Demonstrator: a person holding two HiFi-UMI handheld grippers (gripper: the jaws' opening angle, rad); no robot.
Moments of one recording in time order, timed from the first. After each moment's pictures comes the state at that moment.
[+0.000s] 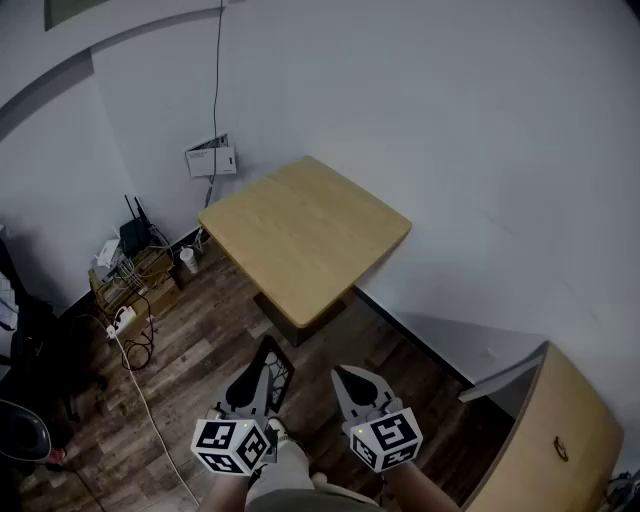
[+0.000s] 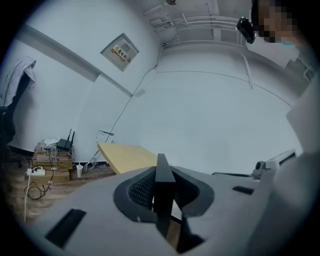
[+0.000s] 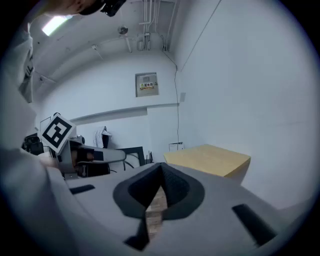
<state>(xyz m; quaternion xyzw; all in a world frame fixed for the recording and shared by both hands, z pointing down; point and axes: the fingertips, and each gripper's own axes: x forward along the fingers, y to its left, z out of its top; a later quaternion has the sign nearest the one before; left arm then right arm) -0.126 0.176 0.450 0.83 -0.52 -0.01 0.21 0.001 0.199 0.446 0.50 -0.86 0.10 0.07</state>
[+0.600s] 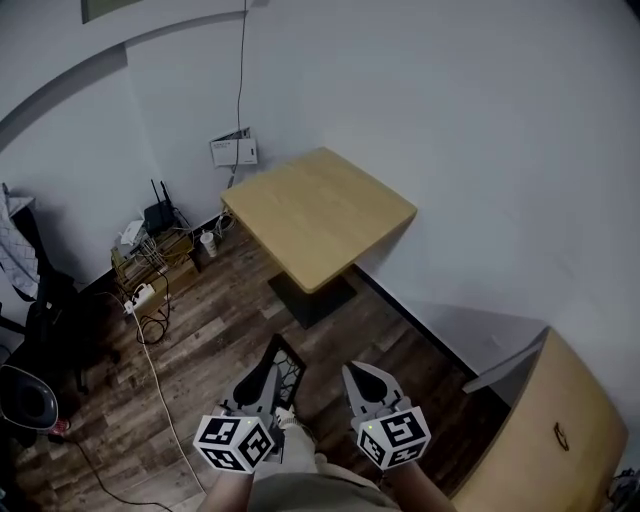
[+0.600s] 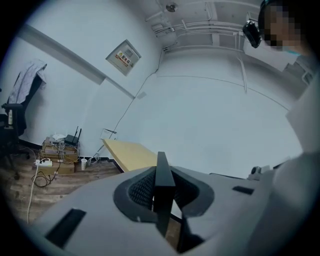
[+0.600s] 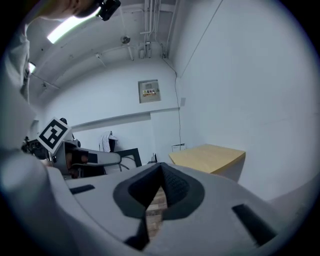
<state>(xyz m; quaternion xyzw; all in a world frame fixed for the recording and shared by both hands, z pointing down) -0.109 0.300 0.444 0.82 -0.52 -0.02 0.22 0.025 0.310 0.440 0.50 -0.86 0.11 0.04</state>
